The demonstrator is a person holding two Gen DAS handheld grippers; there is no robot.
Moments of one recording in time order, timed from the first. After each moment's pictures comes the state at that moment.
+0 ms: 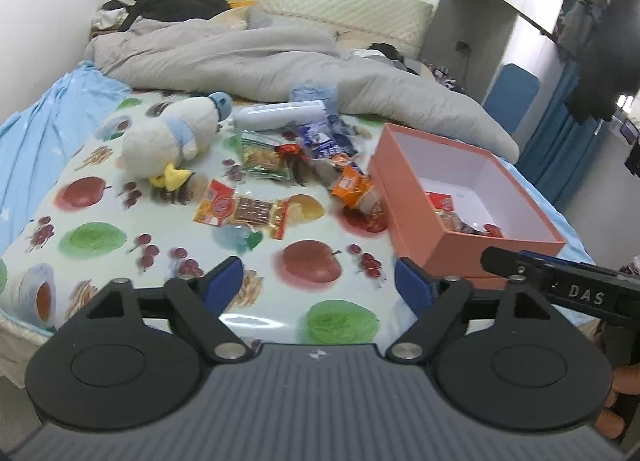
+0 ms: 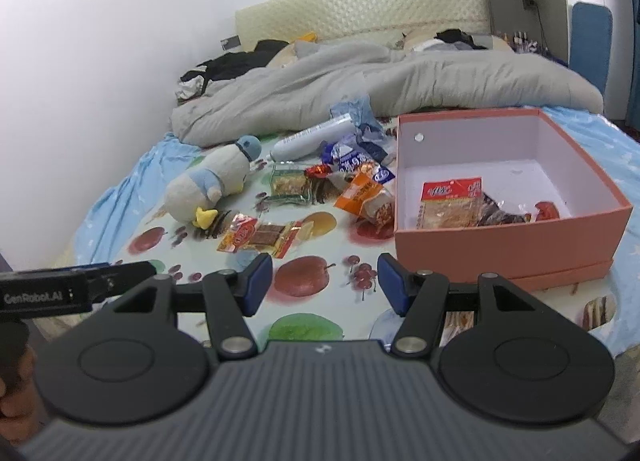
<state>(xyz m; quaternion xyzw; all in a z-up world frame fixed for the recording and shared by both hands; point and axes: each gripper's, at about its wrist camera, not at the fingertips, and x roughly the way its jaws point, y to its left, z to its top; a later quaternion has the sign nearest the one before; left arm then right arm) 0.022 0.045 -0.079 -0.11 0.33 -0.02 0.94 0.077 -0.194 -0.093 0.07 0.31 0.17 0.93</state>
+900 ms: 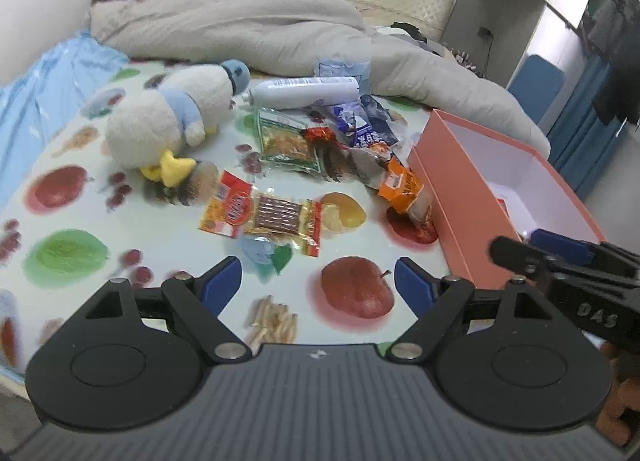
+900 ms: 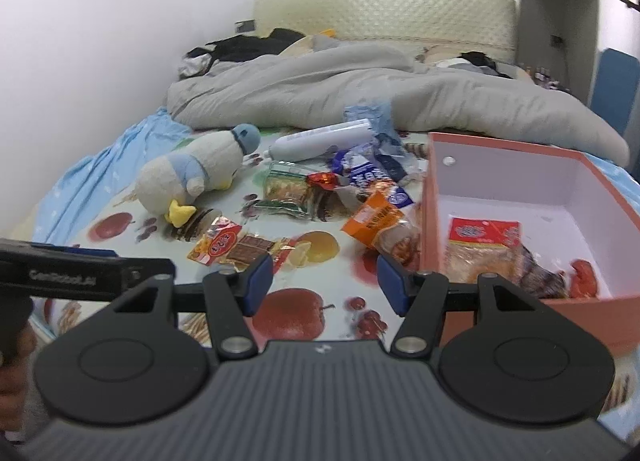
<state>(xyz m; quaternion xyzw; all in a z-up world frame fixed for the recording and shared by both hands) 0.137 0.091 -0.148 -0.13 0.36 -0.02 0.92 0.159 -0.129 -0.130 -0.04 0.28 0.18 0.94</state>
